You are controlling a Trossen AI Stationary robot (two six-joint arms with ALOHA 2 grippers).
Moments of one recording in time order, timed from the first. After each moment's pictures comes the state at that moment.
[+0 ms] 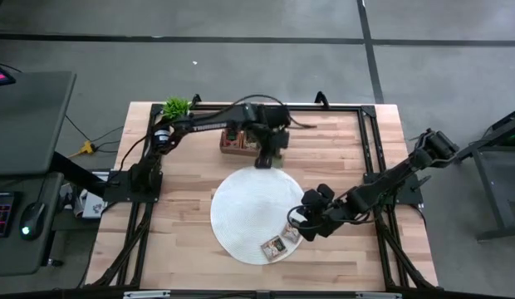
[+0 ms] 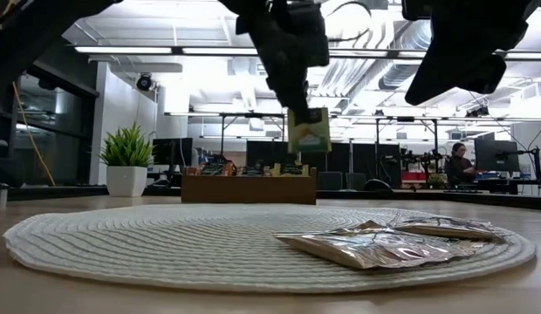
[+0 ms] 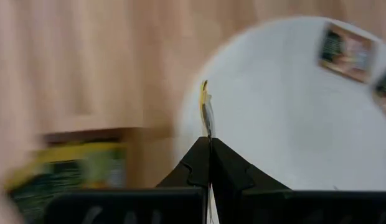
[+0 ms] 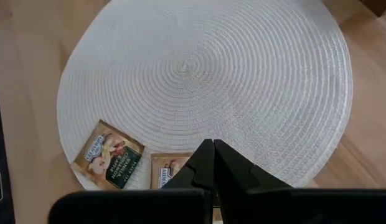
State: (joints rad) left arm 0.25 2.12 2.03 -1.05 0.29 0.37; right arm 0.55 1.44 0.91 -0.45 0.47 1.01
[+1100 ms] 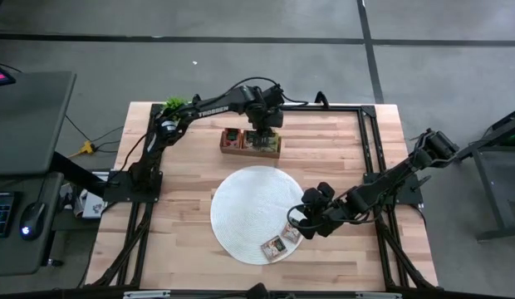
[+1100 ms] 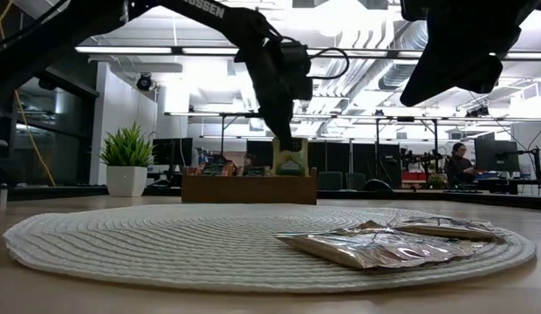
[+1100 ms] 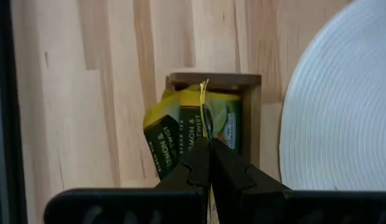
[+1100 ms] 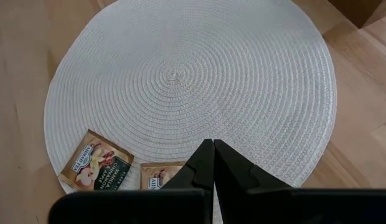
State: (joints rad) left arm 0.43 2.21 2.09 -1.07 0.20 0.49; right arm 0.55 1.44 0.91 -0.46 0.52 1.01
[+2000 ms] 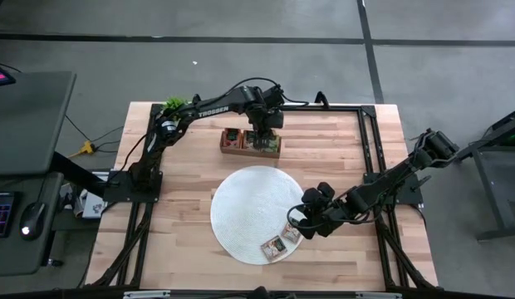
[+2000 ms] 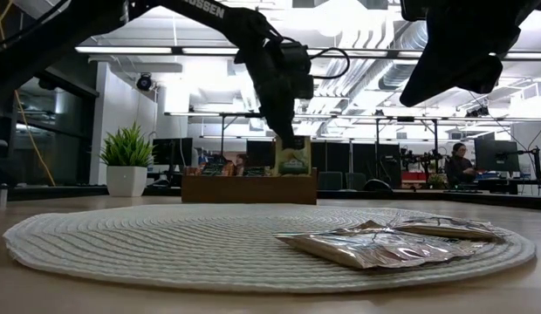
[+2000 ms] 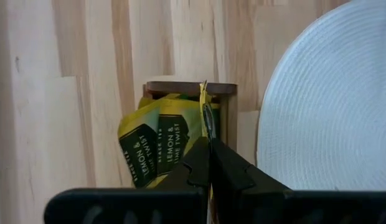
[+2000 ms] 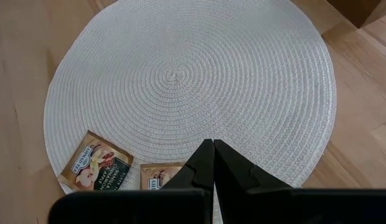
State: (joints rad) left arm 0.43 2.21 2.09 -1.07 0.27 0.46; right arm 0.55 1.44 0.91 -0.46 0.52 1.02
